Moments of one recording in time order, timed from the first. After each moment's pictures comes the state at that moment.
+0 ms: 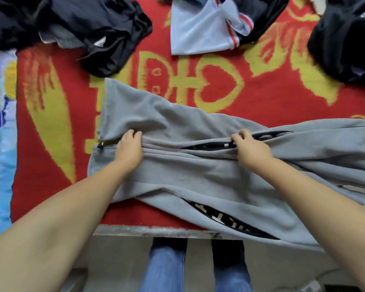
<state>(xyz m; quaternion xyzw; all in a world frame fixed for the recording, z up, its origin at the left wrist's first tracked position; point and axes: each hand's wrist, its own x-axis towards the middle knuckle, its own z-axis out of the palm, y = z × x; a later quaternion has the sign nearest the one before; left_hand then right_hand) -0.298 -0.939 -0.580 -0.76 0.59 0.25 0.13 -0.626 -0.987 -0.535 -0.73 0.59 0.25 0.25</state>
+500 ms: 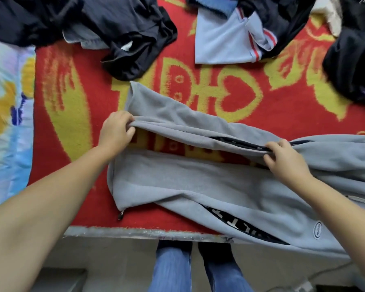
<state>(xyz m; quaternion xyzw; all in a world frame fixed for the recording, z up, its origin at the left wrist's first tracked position) -0.194 -0.973 -0.546 -0.73 0.64 0.21 -0.08 -0.624 -0.981 -0.491 -0.69 0.67 0.14 0.24</state>
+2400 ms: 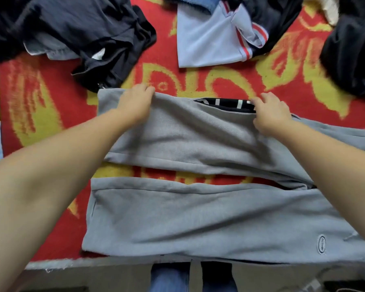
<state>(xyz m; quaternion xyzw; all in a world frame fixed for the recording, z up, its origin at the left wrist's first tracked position) -0.260 -1.114 -0.573 -0.63 0.75 0.18 0.12 -0.610 -1.123 -0.555 -0.70 0.66 0.22 0.17</state>
